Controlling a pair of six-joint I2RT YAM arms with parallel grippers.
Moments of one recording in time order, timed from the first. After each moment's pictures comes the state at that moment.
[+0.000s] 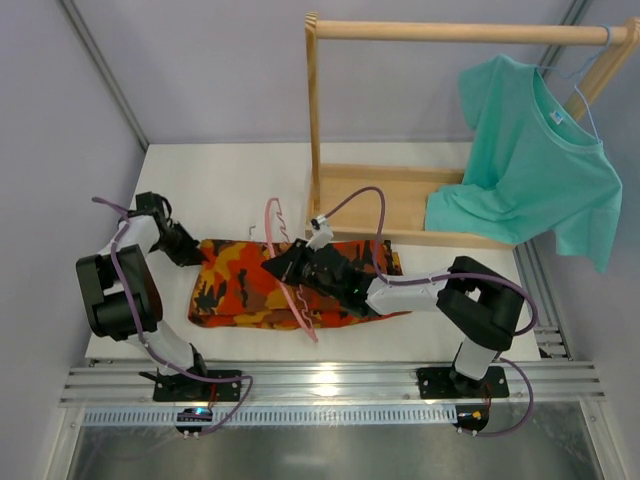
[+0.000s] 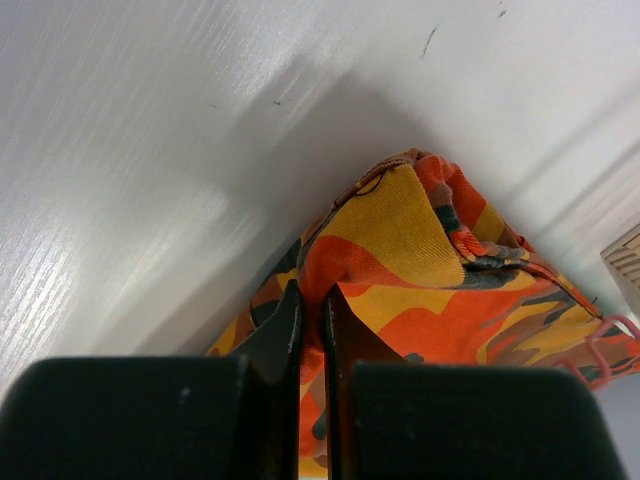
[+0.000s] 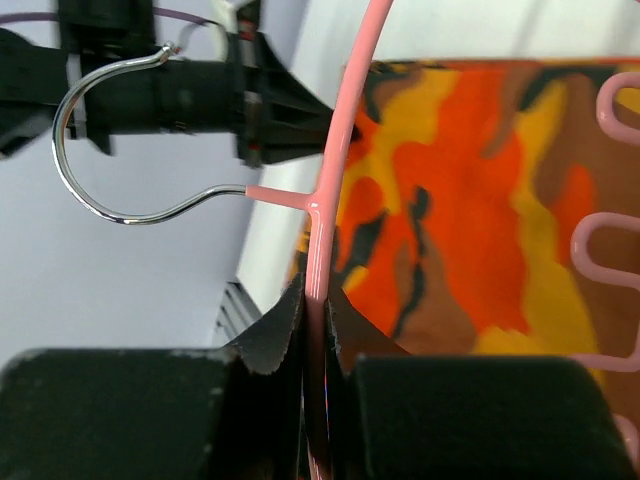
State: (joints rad) left arm 0.28 1.67 1.05 -0.68 0.29 -0.49; right arm 1.06 1.72 0.89 0.67 0.15 1.05
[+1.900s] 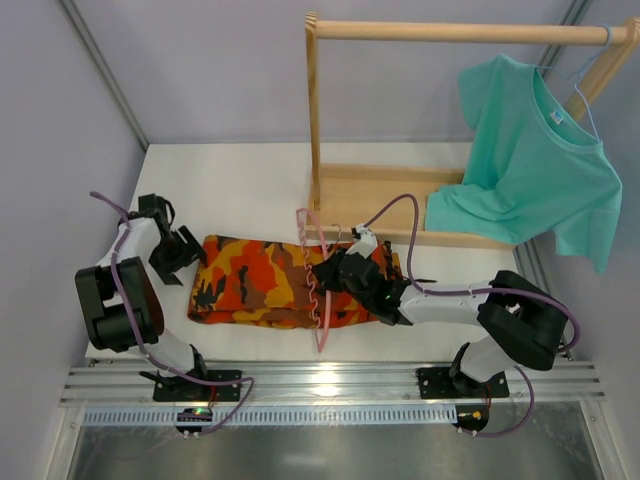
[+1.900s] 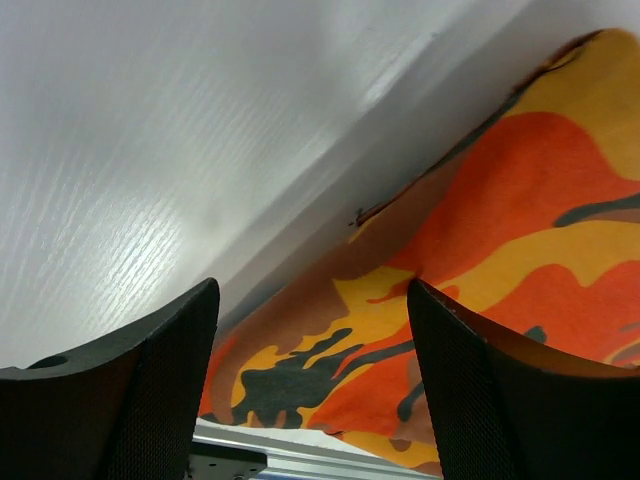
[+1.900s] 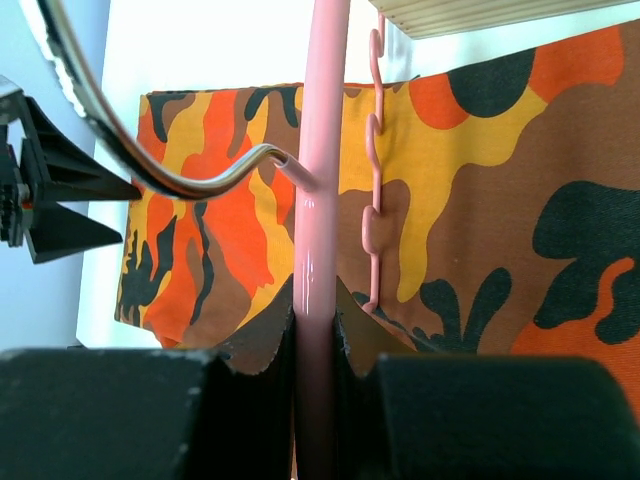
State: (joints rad) left arm 0.25 1.58 1.04 -0.82 0.05 -0.44; right arm 0.99 1.49 0.63 0.41 0.37 1.00
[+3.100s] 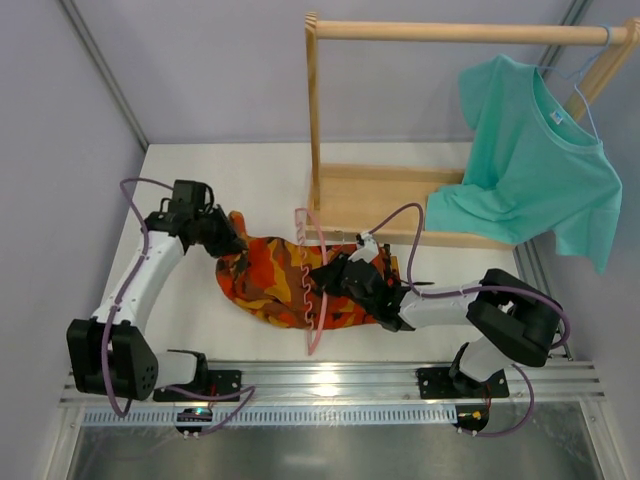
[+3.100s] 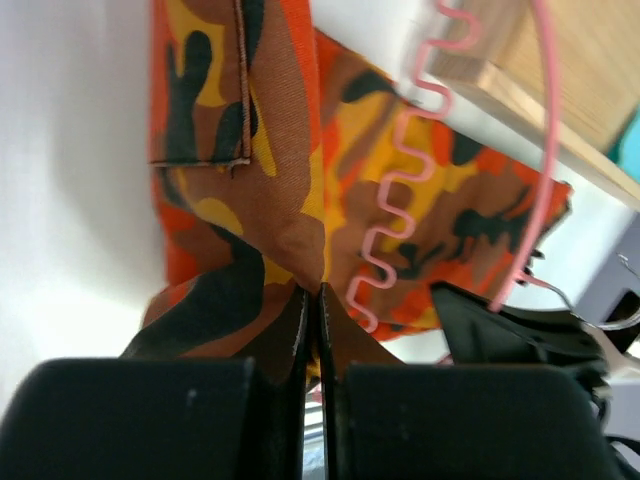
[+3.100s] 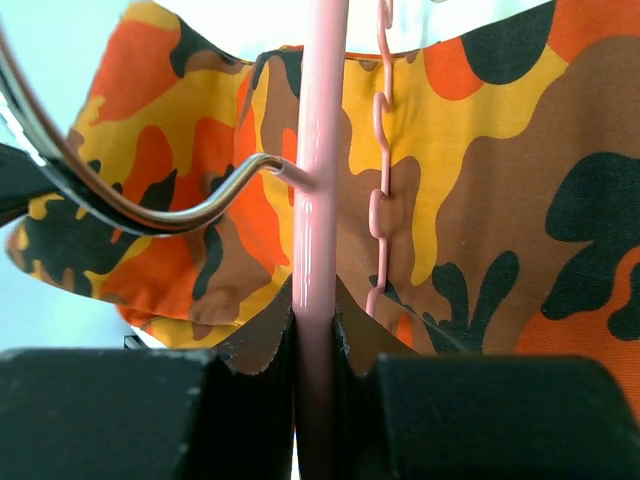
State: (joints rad) left arm -0.07 1.30 1.07 -0.82 0.27 -0.62; right arm 0.99 1.53 0.56 0.58 0.31 1.10
